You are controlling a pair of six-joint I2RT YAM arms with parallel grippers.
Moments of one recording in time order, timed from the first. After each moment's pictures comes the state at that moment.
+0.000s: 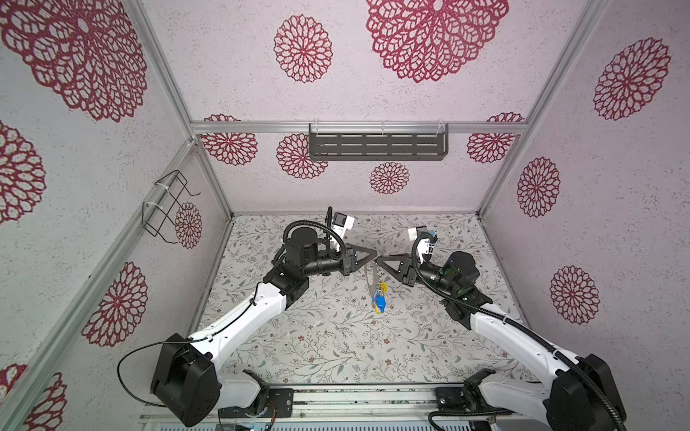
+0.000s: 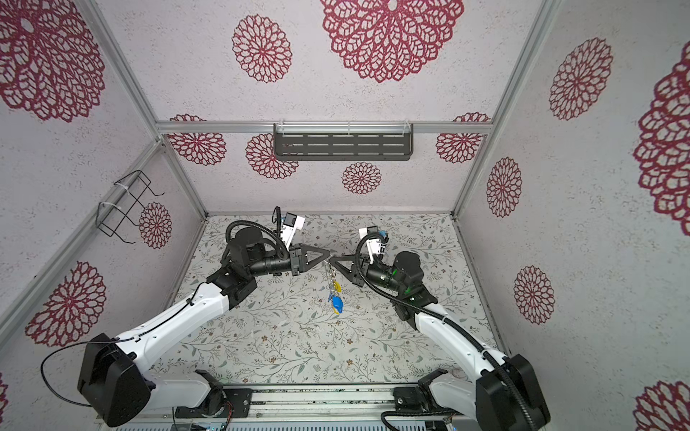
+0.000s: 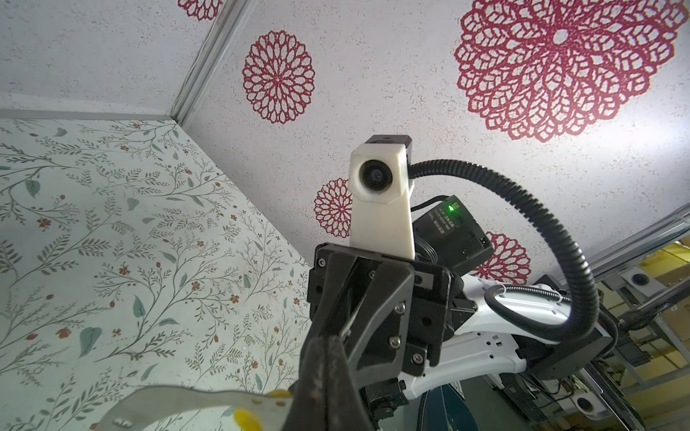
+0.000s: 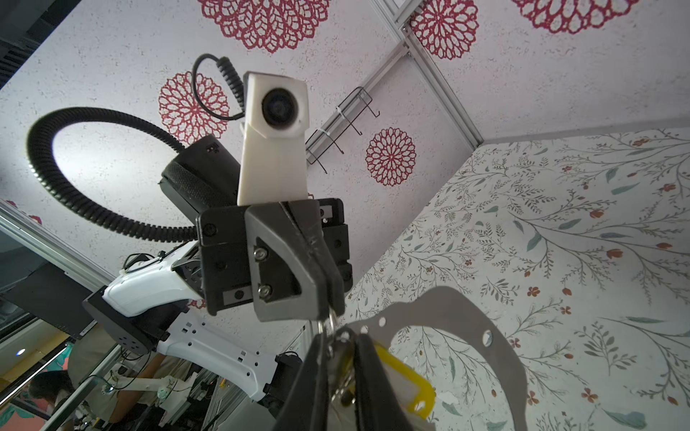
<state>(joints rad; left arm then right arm) -0.58 1.35 1.05 0.21 0.73 -0.66 0.50 1.16 0.73 0.57 -0.77 0.84</state>
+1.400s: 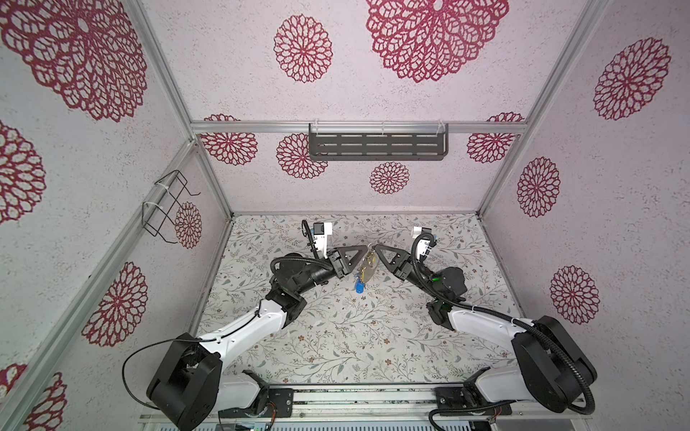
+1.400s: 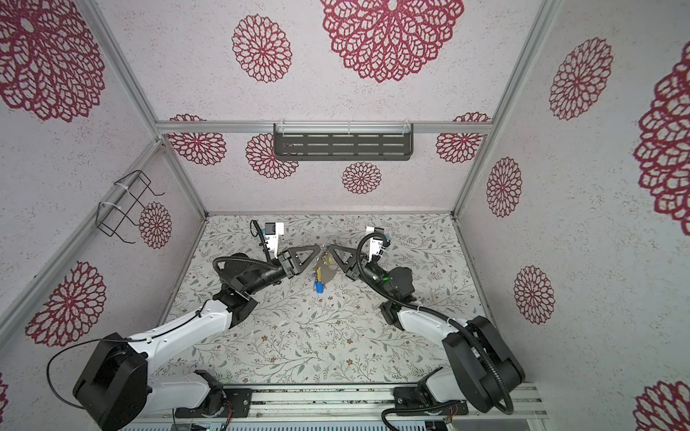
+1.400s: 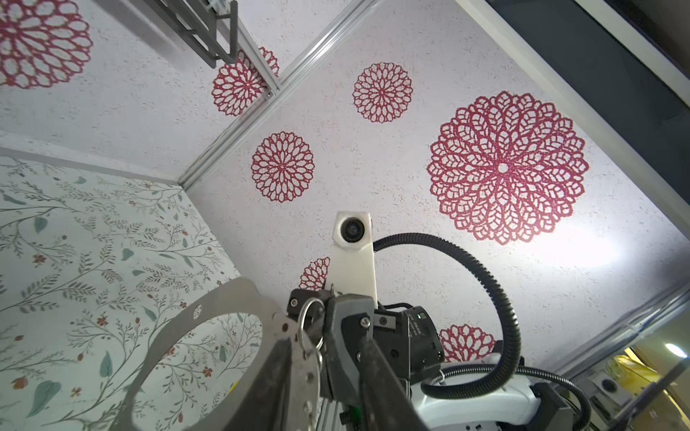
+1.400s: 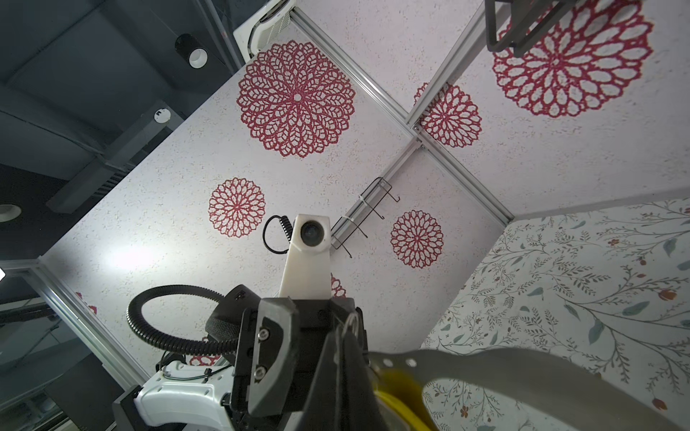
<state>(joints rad) -0.58 1.33 0.75 0.80 0.50 -0.99 0.57 1.38 0.62 1.23 -0.49 1.12</state>
